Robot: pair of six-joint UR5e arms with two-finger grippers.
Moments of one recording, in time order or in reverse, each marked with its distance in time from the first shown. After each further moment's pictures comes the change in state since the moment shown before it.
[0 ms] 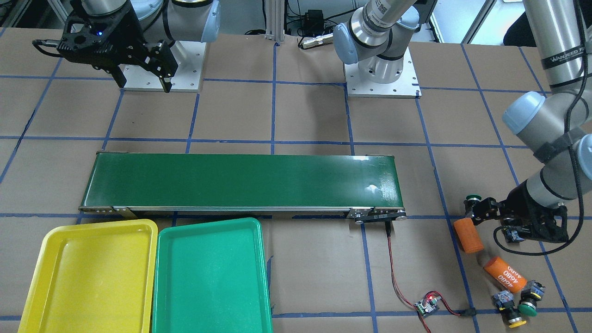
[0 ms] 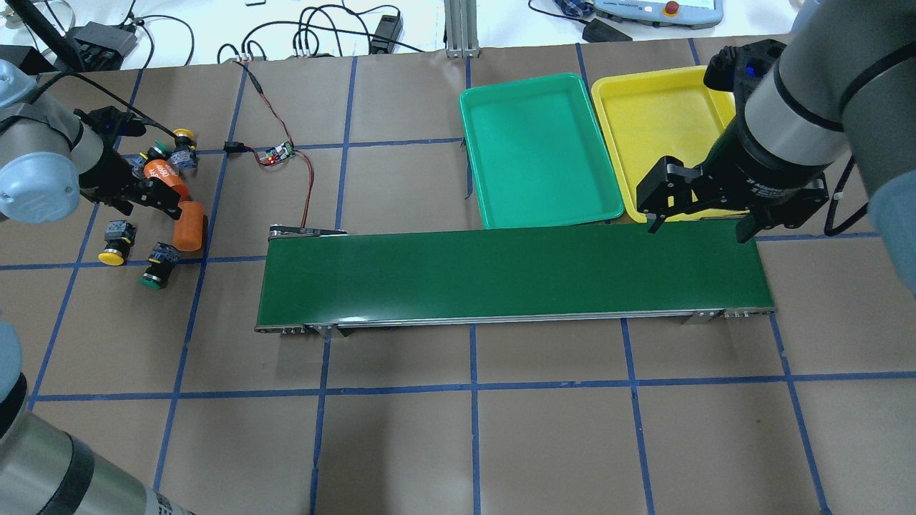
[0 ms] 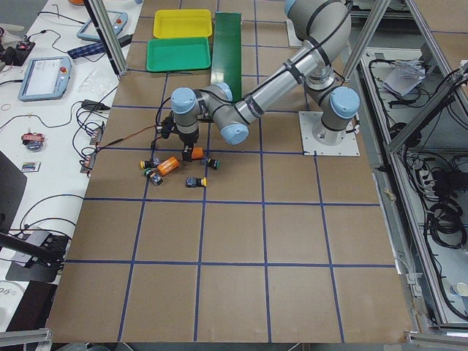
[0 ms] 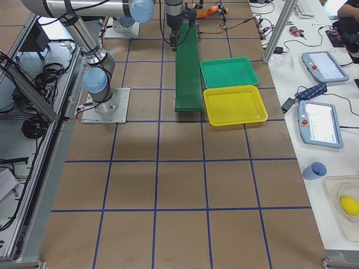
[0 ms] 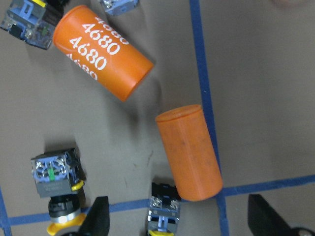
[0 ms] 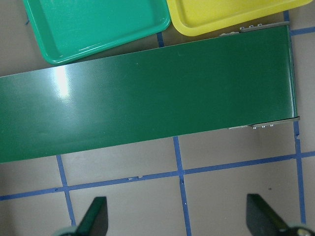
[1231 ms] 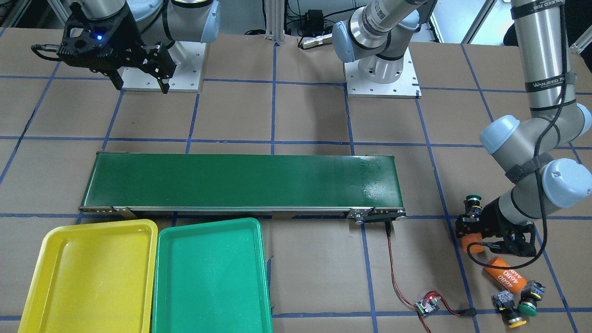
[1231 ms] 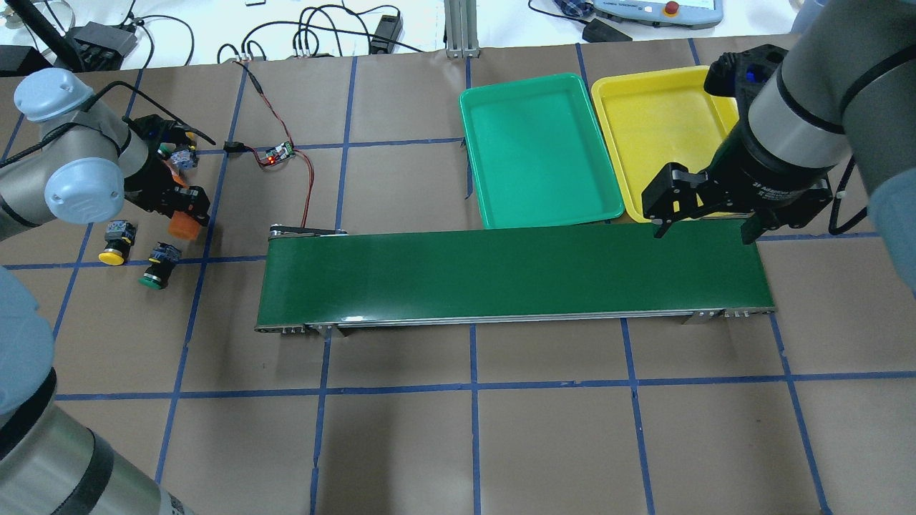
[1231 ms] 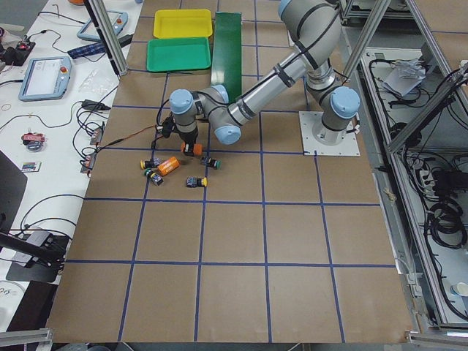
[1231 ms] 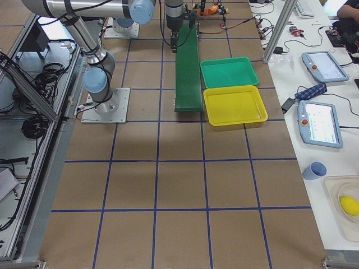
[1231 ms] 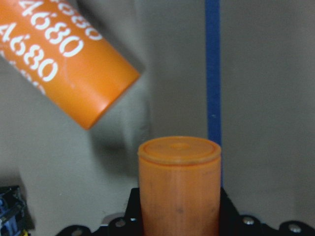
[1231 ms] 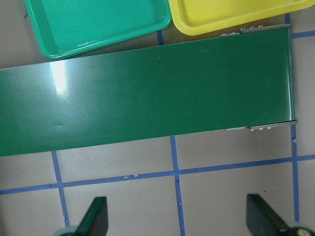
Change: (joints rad) left arm -0.097 -0.002 -0.018 -0.018 0.013 -0.022; right arm -0.015 0.002 0.012 0.004 -0.010 -0.058
